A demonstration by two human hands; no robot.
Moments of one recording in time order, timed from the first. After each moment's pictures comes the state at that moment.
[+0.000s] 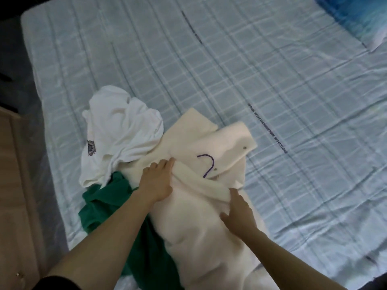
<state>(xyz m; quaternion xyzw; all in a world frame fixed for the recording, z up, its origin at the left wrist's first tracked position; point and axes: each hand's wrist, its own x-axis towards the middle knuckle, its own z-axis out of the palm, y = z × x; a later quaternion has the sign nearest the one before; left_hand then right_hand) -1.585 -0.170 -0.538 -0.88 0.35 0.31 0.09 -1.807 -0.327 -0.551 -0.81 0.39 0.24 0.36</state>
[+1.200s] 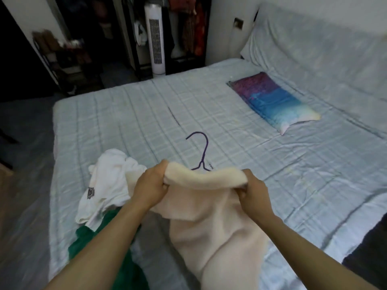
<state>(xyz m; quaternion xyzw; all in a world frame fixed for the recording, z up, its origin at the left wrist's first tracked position) -1.657 -0.217 -0.280 -0.89 0.36 0.09 -0.28 -1.857 -0.441 -0.286 -0.88 0.29 -0.19 0.30</state>
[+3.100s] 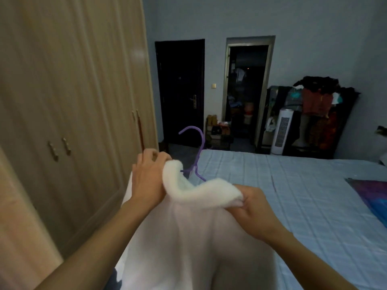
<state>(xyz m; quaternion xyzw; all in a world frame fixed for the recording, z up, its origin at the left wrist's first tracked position) -2.007 0.034 -0.019 -0.93 0.03 -0.32 -0.17 -2.030 -0.232 -0.048 -0.83 -0.29 -0.18 0.44</state>
